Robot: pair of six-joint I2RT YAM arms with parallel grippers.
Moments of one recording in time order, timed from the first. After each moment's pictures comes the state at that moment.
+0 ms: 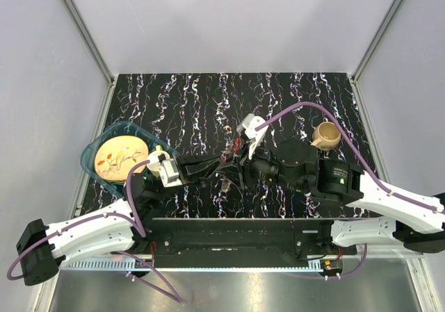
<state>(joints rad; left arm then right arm) -1.00 0.79 0.43 0.91 0.23 0.03 1.30 1.09 1.36 -0.49 0.18 0.27</state>
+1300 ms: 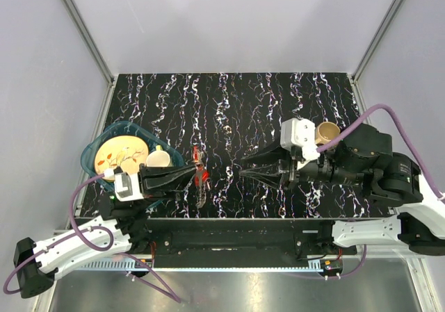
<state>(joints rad) -1.00 0.54 0.33 1.07 0.25 -0.19 1.30 1.04 1.65 -0.67 -0.12 -0.11</state>
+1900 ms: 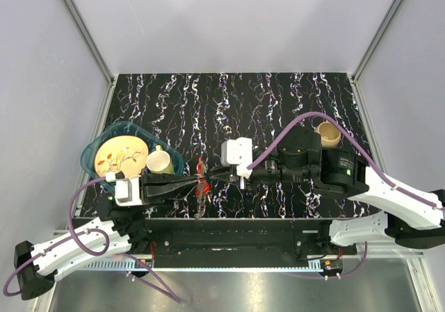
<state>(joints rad) -1.00 0.49 0.33 1.01 0.40 -0.21 1.30 1.18 1.58 -0.60 -0.19 -0.32</state>
